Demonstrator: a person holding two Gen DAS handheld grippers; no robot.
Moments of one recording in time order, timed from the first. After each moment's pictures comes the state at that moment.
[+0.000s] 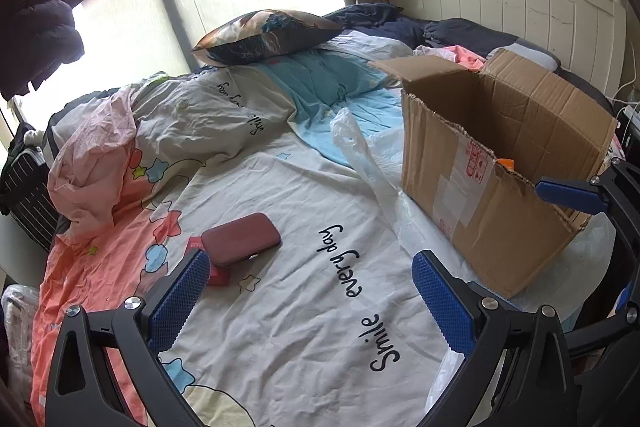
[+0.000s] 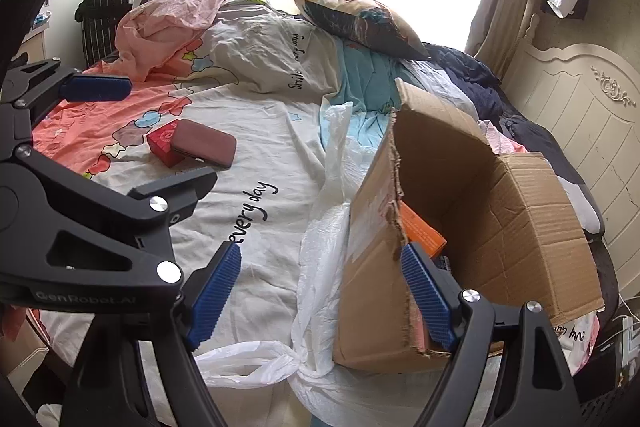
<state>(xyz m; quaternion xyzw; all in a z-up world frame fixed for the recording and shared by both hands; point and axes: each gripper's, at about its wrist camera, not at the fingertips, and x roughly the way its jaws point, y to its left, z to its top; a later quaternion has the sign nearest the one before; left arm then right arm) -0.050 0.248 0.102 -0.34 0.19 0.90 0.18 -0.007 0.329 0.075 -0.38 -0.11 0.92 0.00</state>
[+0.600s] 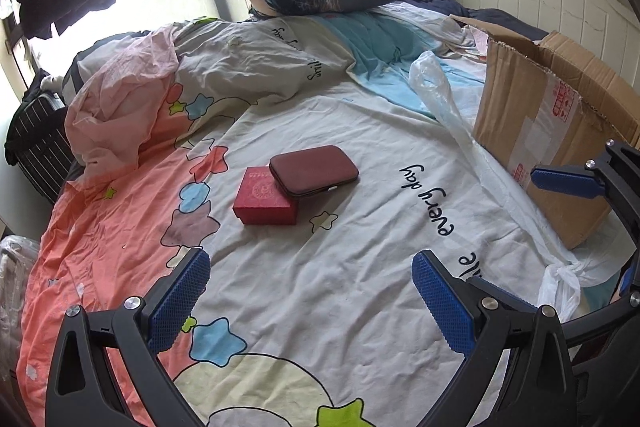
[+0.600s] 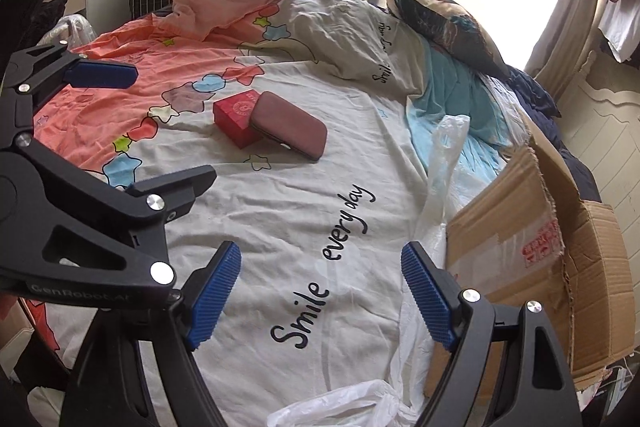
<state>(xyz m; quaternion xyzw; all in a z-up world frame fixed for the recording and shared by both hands) -0.077 0.142 0.047 -0.38 0.16 0.90 0.15 -0.041 0.231 0.029 -0.40 -0.17 0.90 -0.07</state>
